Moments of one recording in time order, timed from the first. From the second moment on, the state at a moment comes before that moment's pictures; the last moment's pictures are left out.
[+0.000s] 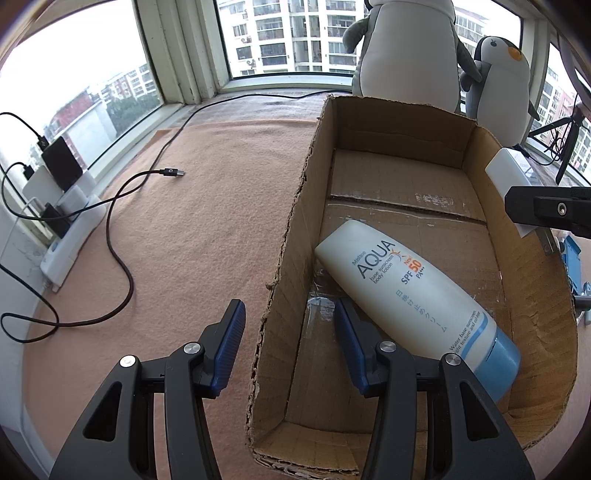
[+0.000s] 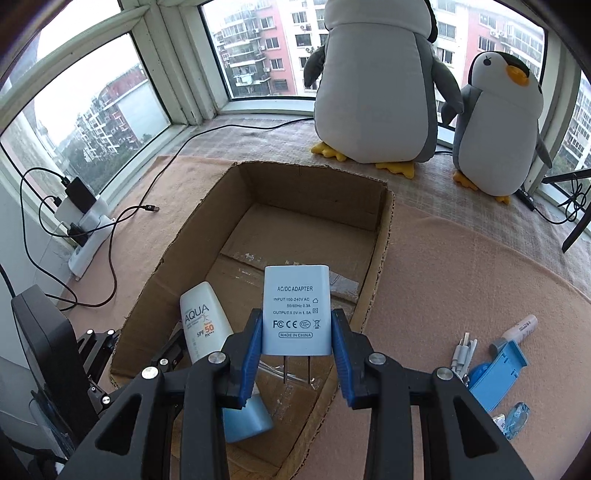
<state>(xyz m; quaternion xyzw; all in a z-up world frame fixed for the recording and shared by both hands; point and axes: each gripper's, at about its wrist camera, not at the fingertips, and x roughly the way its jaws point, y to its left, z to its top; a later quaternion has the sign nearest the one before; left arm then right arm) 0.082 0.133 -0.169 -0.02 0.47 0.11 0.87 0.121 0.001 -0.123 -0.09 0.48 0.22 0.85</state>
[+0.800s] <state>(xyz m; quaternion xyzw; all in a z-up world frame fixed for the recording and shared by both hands) 0.083 0.133 -0.169 -0.02 0.47 0.11 0.87 0.133 0.018 -0.146 -0.11 0.49 0.22 0.84</state>
